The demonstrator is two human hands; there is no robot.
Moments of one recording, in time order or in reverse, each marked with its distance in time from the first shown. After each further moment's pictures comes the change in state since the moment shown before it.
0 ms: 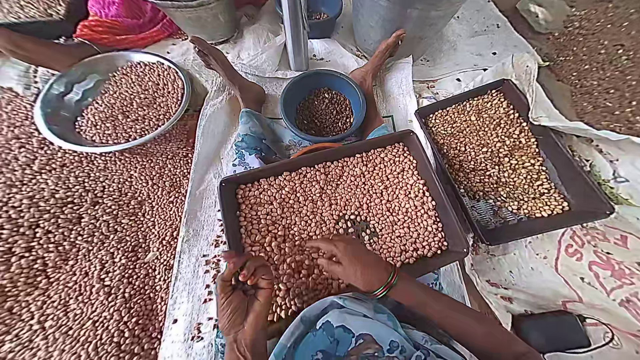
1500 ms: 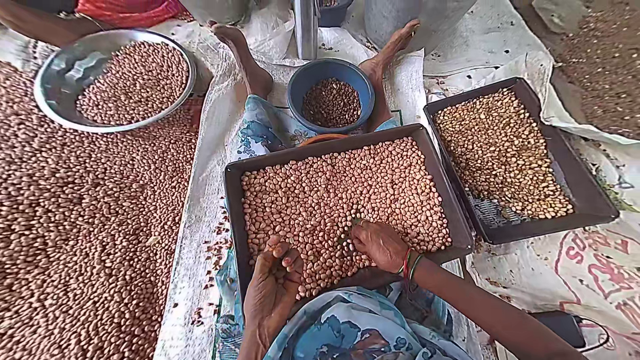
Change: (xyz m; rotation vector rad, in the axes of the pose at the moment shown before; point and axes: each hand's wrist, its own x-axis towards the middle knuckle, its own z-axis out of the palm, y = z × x) left_hand -0.017 -0.027 0.014 0.268 0.187 -0.162; right_hand -0.011 0.020 -0.023 -0.520 -0.210 0.367
